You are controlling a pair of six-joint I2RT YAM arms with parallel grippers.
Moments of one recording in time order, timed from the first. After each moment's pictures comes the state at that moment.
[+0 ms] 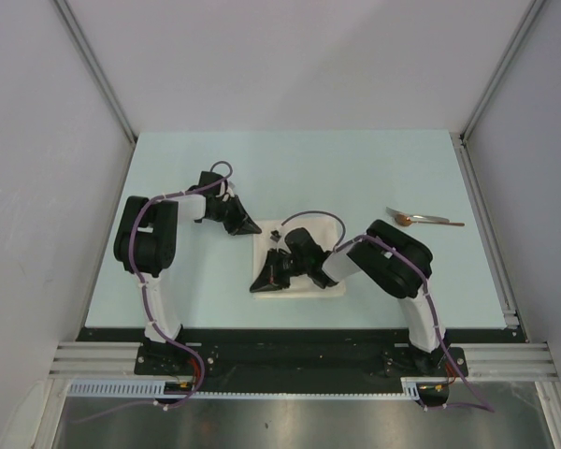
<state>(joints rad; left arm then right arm) -0.17 2.01 1.17 -0.27 0.61 -0.72 0.87 2.10 0.92 0.62 -0.60 1.12</state>
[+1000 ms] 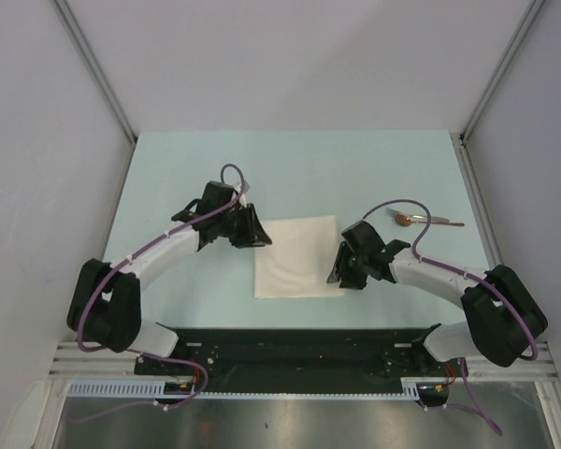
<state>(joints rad) -0.40 1.46 0.96 -0.34 0.42 -0.62 0.66 1.37 0.70 -0.37 -0.08 0.94</state>
